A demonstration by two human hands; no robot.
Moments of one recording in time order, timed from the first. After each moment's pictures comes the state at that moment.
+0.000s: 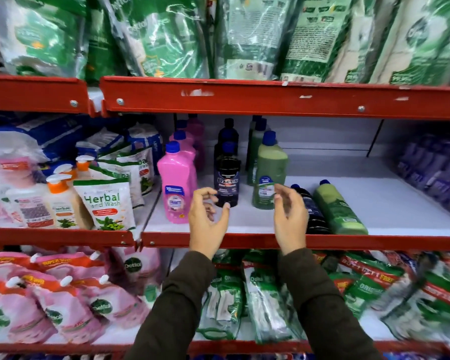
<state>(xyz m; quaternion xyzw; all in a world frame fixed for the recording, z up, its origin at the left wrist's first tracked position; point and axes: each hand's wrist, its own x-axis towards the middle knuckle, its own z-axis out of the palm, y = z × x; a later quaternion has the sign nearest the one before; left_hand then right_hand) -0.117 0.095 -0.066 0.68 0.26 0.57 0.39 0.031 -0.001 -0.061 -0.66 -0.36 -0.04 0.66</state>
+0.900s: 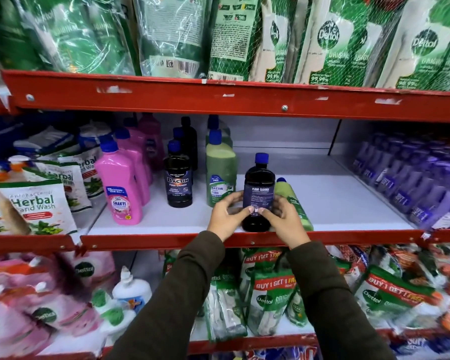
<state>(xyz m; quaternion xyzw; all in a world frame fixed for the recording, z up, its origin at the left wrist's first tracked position) 0.029 0.030 -0.061 0.69 0.23 0.34 0.60 0.137 -0.081 -0.048 -0.70 -0.35 0.18 0.60</state>
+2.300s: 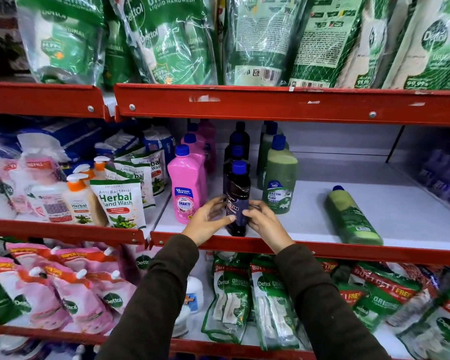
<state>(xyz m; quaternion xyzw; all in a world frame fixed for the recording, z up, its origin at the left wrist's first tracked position) -0.126 0.139 -0.069 0.72 0.26 0.30 0.56 0.023 0.036 -0.068 -0.54 -0.40 0.39 0.63</state>
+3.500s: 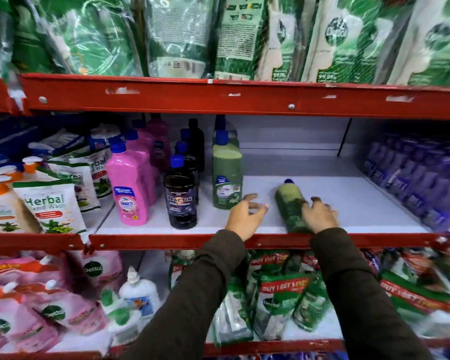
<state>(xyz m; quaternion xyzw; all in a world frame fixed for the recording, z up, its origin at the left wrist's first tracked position) 0.050 0.024 -0.063 0.74 0.28 0.28 0.55 0.202 -0.086 -0.048 -0.92 -0.21 0.07 0.31</state>
